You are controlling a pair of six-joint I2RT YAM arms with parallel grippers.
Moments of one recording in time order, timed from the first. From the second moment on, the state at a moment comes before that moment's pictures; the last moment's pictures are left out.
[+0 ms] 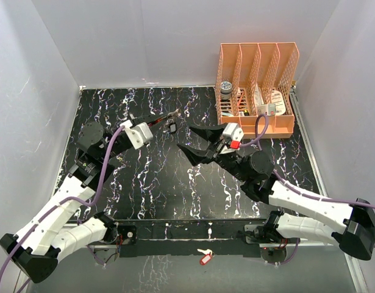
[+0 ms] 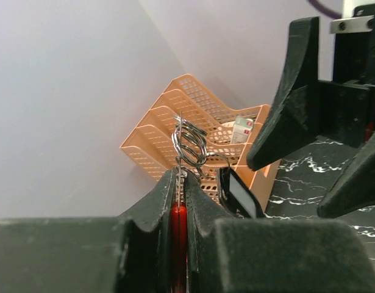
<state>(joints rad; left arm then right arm) -0.60 0.91 1.01 0.15 0.50 0.50 0.96 0.98 0.68 0.74 -0.03 -0.02</state>
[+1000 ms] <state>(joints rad) -0.60 0.90 0.99 0.17 0.61 0.43 0.96 1.09 0.75 0.86 -0.18 0.11</state>
